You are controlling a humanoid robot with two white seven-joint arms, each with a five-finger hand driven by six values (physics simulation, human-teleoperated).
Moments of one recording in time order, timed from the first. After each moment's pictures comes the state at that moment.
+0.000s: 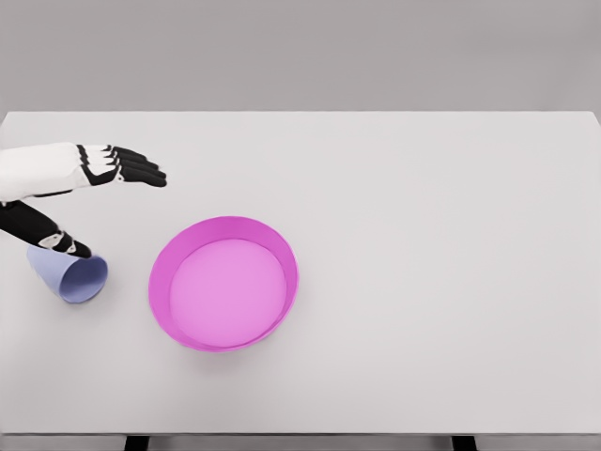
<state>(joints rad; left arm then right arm) -0.58 1.24 -0.59 -1.76 0.35 -0.61 -0.61 -0.02 0.00 -0.08 0.15 0.08 -0.20 0.23</state>
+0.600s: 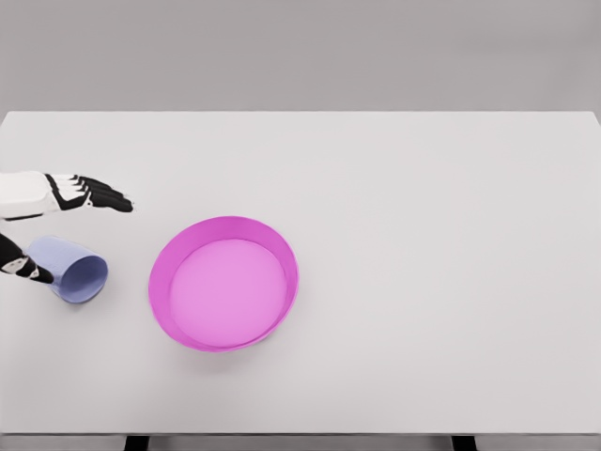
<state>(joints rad) -0.50 1.36 -0.62 -1.74 0.36 -0.61 -0.61 -0.01 0.00 -0.08 0.15 0.08 -0.20 0.23</state>
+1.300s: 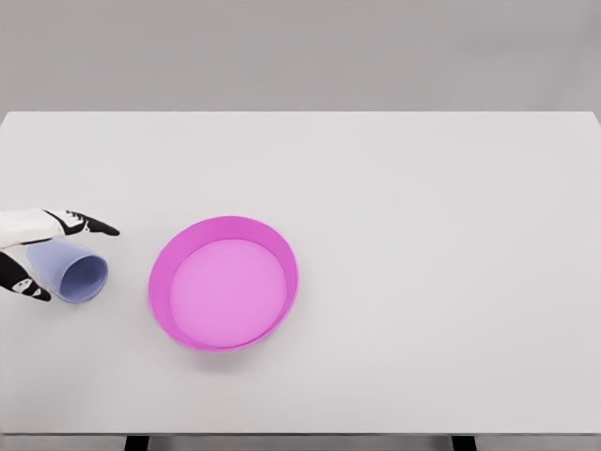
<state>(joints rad) -0.46 1.22 -0.69 -1.47 0.19 -0.61 -0.61 -0.01 0.00 -0.08 0.15 0.08 -0.20 0.23</state>
